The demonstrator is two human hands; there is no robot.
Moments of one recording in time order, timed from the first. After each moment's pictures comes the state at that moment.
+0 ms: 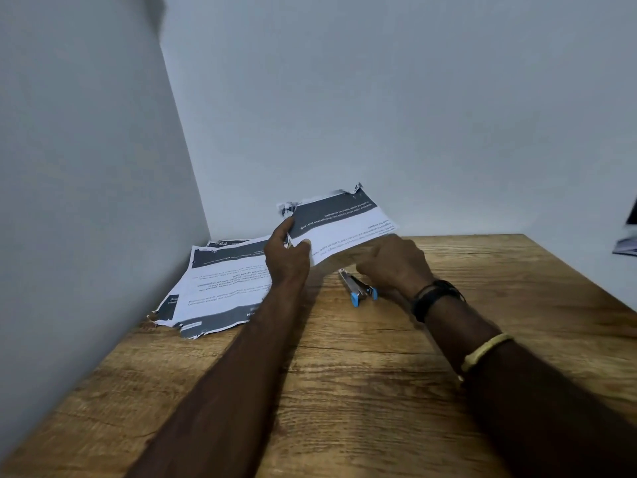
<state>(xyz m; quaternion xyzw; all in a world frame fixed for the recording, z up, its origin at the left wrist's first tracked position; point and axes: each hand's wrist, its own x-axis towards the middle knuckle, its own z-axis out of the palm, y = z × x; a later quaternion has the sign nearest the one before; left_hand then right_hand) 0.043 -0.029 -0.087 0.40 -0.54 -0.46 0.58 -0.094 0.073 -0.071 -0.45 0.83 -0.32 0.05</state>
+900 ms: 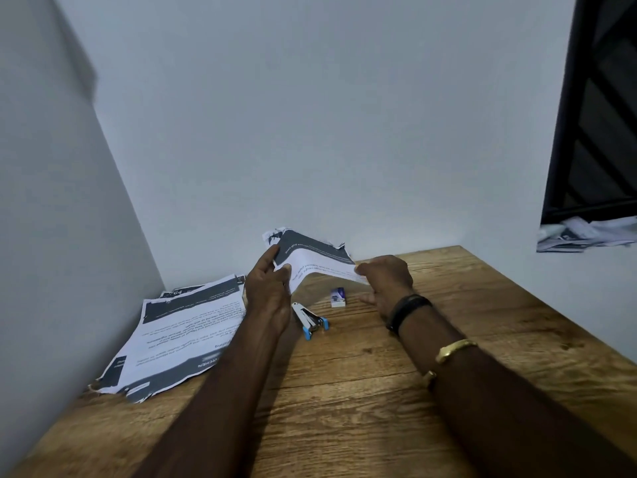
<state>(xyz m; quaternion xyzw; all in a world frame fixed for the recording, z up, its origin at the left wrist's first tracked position) 0.004 0.020 -0.057 0.26 -0.42 -0.69 0.53 -0.159 0.096 -0.071 -0.17 0.69 -0.67 0.23</state>
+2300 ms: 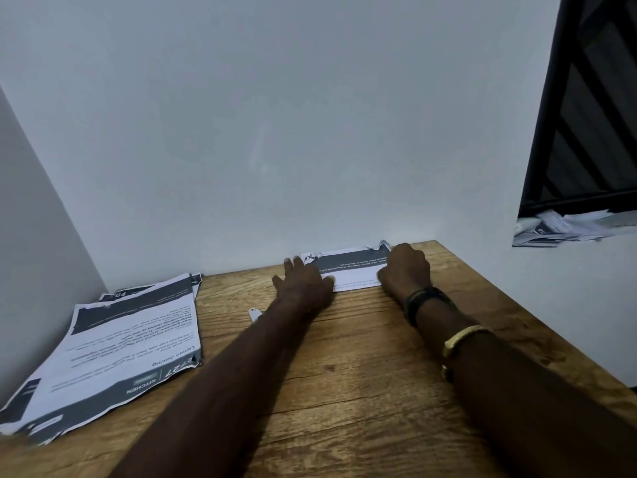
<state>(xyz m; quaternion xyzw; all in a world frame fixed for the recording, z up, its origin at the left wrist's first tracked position) -0.126 -0.013 -0.096 0.43 -0.89 -0.11 0.07 -0.261 0.107 -0.095 -0.26 0.88 -0.39 -0.03</state>
